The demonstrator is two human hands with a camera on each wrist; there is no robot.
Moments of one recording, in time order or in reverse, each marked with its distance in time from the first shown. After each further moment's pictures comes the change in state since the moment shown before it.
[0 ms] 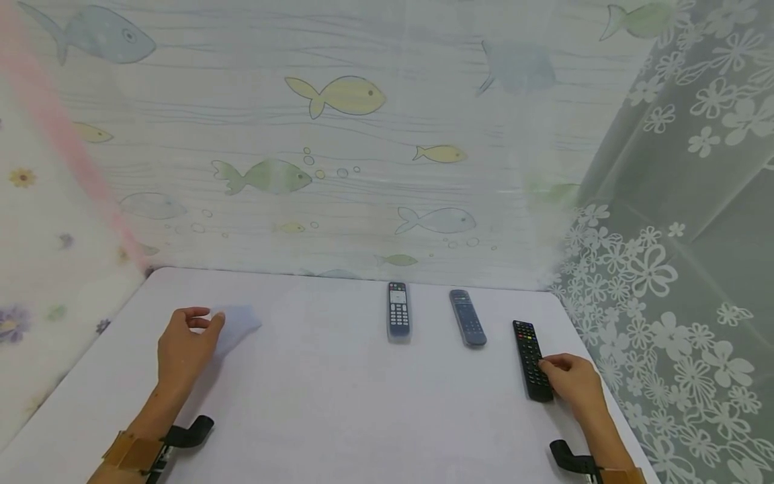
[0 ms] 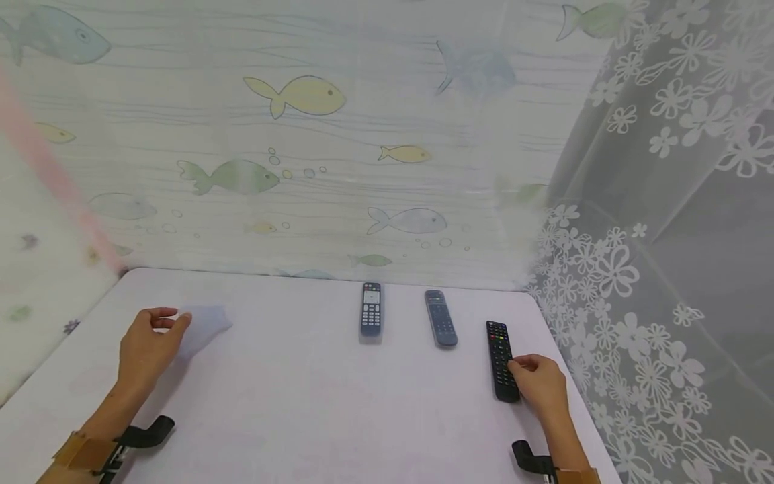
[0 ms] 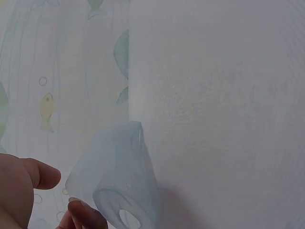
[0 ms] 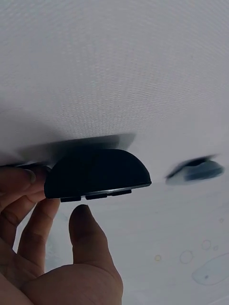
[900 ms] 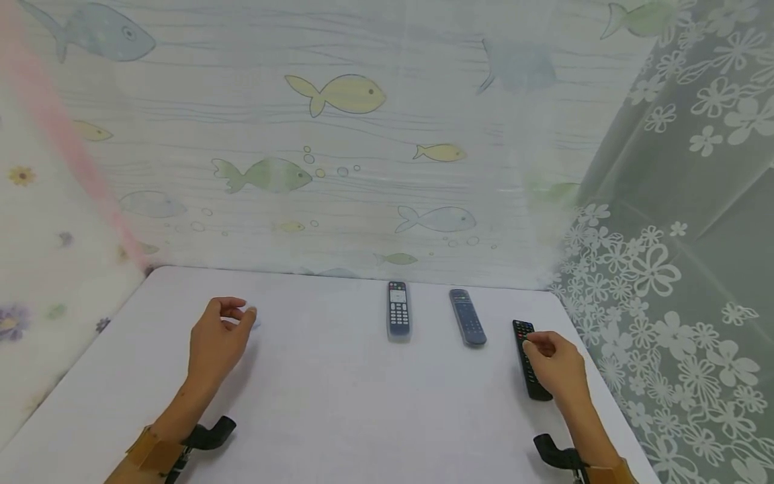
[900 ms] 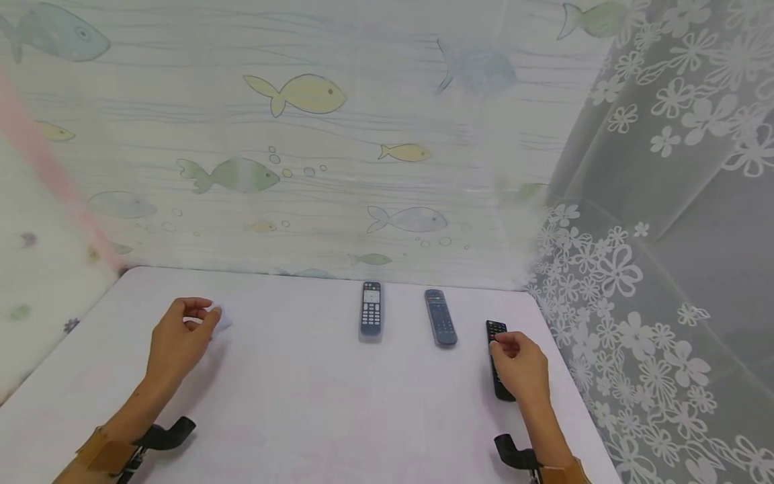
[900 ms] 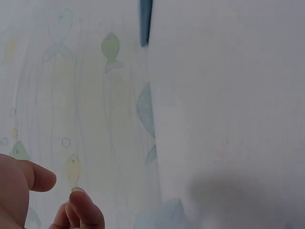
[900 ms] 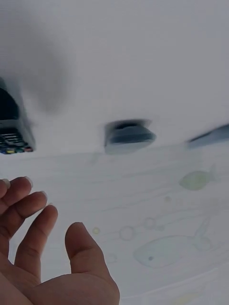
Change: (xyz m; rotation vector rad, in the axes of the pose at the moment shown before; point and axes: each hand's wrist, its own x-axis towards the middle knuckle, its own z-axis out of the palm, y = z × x) left_hand -0.004 0.042 0.025 -0.081 -0.034 0.199; right_hand -0.024 -0.053 0.011 0.075 0.120 -0.177
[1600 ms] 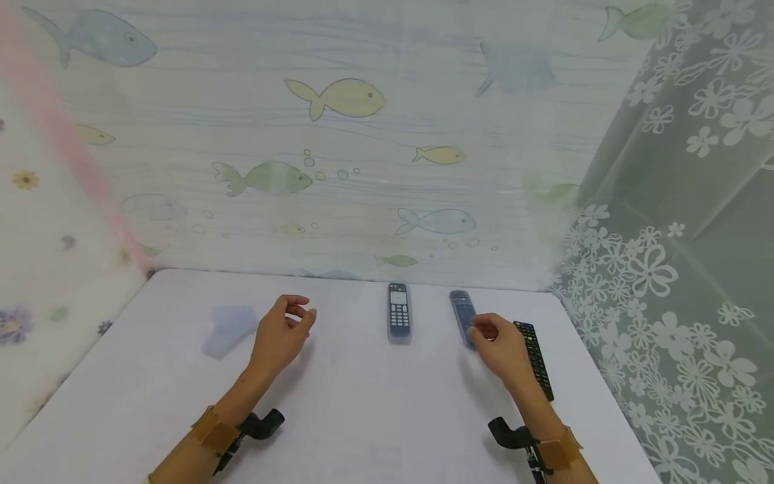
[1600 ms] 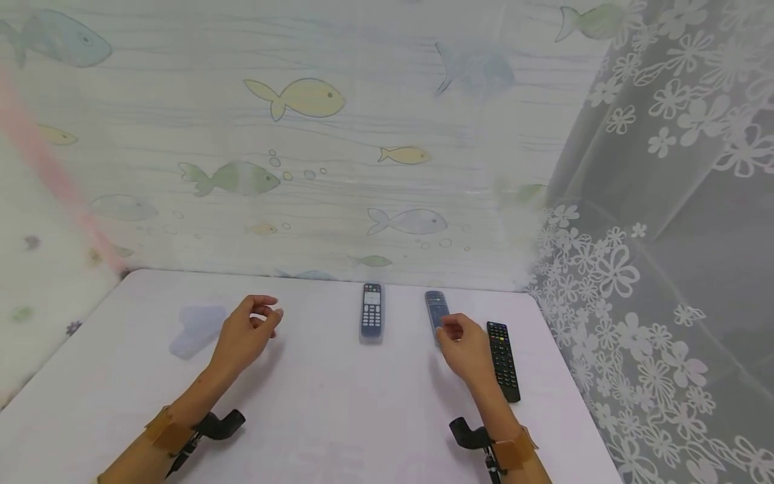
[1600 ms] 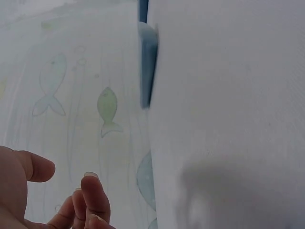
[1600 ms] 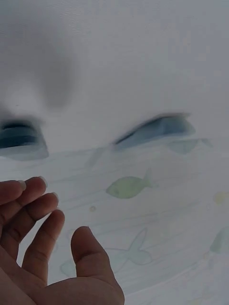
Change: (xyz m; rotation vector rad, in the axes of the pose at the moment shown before) left_hand -0.008 0.045 0.064 -0.153 -0.249 0.021; right_hand 0.004 -0.060 0.051 0.111 -0.141 -0.166
